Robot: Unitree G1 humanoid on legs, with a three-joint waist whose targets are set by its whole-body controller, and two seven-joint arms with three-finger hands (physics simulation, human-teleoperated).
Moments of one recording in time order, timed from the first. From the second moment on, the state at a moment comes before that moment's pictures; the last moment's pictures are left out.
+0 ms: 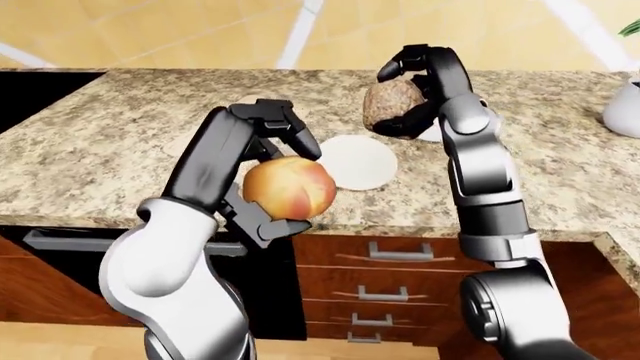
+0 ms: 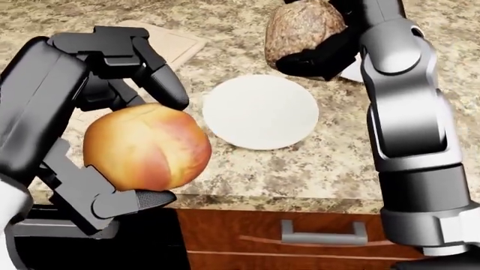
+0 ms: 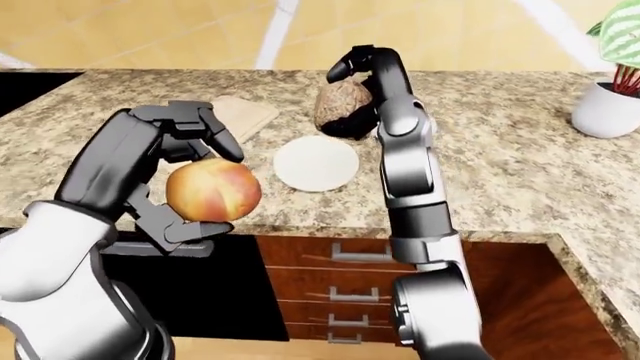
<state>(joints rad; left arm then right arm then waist) -0.61 -0.05 -0.10 -0.84 1.15 0.90 -1.01 -1.00 -0.23 -0.07 0.30 -0.35 0.53 0.14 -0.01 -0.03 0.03</state>
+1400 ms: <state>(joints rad) -0.82 0.12 0.01 -0.65 1.00 1.01 -0.93 -0.95 -0.20 -0.06 0.22 -0.28 0.51 0.17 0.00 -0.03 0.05</state>
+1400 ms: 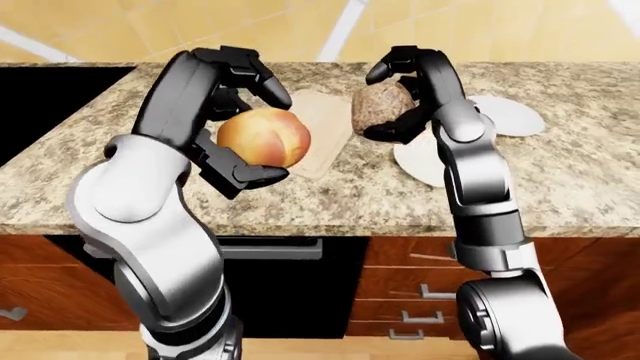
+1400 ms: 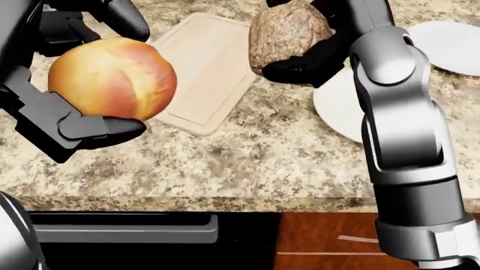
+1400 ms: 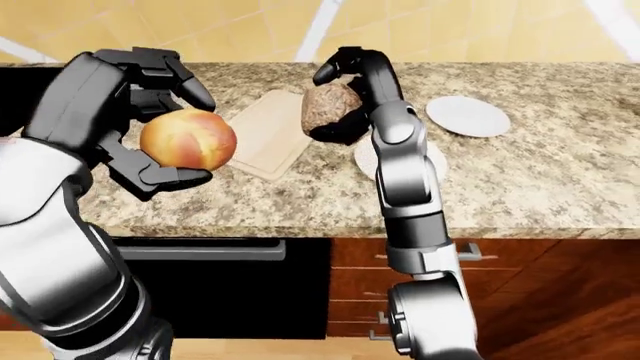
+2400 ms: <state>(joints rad) -0.87 0.16 0.00 -0.66 0.95 1.05 -0.90 -0.97 -0.22 -0.07 0.21 -0.24 0.50 0.14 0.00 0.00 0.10</state>
